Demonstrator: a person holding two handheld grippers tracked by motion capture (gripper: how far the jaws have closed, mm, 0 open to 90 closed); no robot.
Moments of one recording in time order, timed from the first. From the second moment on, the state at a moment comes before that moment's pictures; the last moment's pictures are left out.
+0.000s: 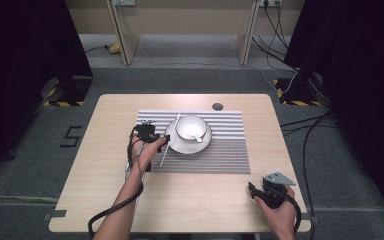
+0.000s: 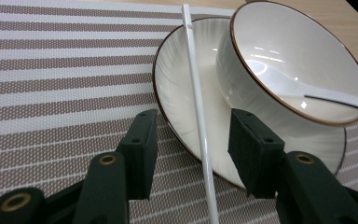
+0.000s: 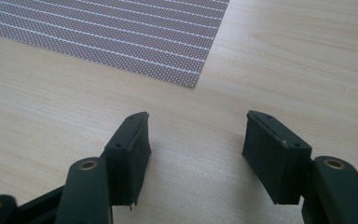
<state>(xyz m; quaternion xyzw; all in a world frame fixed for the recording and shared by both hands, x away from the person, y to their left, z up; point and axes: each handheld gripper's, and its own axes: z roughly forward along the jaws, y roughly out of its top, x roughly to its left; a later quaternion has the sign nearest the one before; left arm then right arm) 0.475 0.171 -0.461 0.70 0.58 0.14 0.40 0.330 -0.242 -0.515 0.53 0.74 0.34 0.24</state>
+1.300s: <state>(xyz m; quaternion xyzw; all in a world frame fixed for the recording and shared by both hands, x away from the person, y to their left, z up) 0.429 0.175 -0.484 0.75 0.54 0.13 0.36 0.330 -0.241 -0.515 0.53 0.74 0.34 0.24</state>
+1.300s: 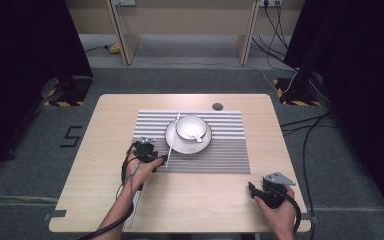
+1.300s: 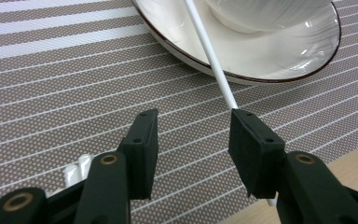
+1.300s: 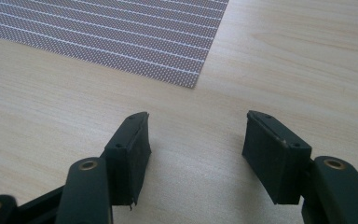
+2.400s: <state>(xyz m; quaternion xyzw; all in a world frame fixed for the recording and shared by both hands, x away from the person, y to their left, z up) 0.411 0.192 -0.469 0.74 0.55 0.14 0.37 0.330 -0.241 -0.515 0.53 0.74 0.34 0.24</state>
